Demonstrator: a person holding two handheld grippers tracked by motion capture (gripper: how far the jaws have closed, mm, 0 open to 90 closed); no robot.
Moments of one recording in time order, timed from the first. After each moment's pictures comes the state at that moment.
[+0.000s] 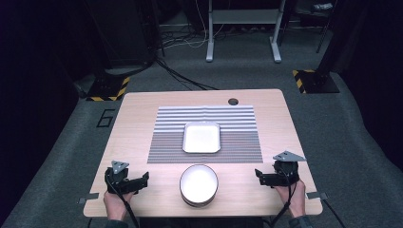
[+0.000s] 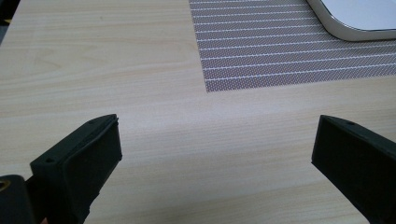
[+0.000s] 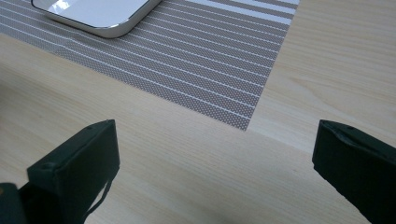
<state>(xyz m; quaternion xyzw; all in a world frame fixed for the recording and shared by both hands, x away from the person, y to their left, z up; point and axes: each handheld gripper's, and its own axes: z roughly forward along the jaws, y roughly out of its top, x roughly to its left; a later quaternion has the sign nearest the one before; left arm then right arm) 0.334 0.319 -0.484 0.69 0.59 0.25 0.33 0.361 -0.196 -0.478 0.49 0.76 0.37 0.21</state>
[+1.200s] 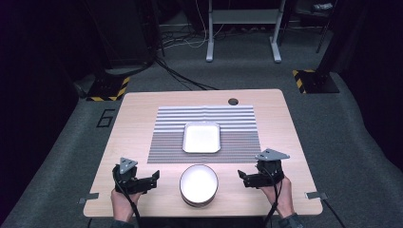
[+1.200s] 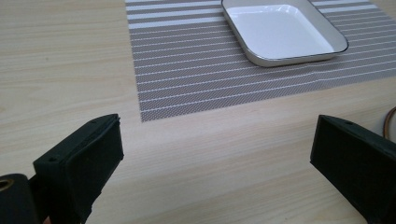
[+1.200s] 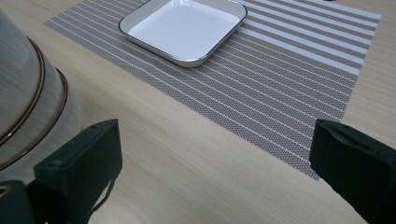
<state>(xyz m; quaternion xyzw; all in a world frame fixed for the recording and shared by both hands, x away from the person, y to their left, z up) 0.324 0.283 -0.451 0.70 0.55 0.23 0.38 0.351 -0.143 -0.444 0.43 0.79 0.39 0.19</state>
